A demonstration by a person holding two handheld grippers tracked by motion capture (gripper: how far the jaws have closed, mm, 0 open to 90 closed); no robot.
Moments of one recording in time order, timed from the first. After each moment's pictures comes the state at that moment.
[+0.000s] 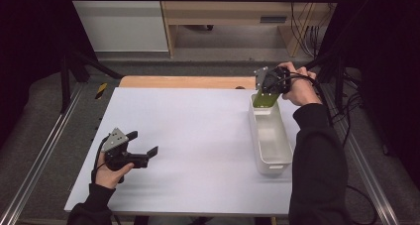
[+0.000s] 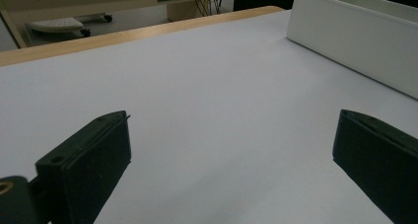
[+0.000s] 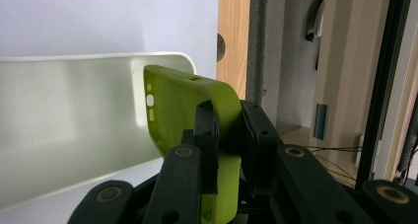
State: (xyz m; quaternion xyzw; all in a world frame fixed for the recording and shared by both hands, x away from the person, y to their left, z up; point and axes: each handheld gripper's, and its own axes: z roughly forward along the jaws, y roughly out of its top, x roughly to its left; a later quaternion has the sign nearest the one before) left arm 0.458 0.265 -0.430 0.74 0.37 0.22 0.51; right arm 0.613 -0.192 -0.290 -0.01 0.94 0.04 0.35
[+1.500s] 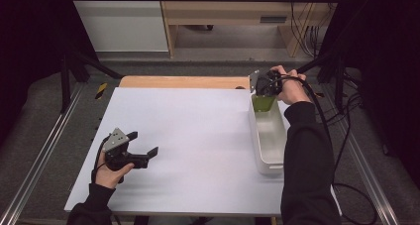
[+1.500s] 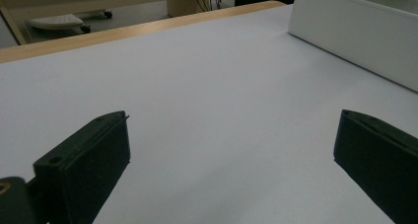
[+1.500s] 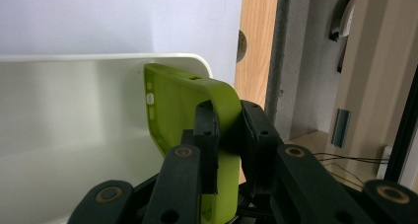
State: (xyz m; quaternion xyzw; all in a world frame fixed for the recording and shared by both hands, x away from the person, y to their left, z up) left arm 0.459 0.265 -0.431 0.75 0.37 0.22 0.51; right arm 0.642 -0.185 -0.323 -0.03 0.95 0.02 0.32
